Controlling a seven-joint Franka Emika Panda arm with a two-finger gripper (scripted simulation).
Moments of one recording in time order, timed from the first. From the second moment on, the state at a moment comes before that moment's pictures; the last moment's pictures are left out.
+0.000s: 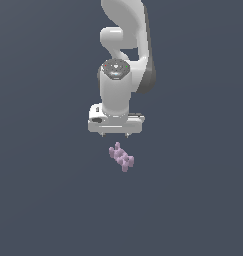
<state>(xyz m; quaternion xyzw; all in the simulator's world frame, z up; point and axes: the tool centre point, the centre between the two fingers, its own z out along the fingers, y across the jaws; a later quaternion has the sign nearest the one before) -0.009 -0.024 0.166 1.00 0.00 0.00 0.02</state>
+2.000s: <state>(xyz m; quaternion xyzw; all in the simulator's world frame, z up) 0.014 0.007 0.140 0.98 0.22 -0.01 0.01</state>
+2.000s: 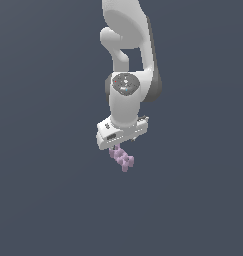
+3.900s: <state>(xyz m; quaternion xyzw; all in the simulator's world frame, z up) 0.032 0.001 0.074 0.94 0.35 0.00 0.00</state>
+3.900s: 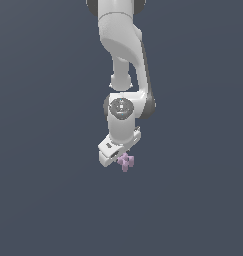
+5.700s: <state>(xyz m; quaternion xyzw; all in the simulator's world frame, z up) 0.072 0.116 0.217 0.94 0.35 0.00 0.00</state>
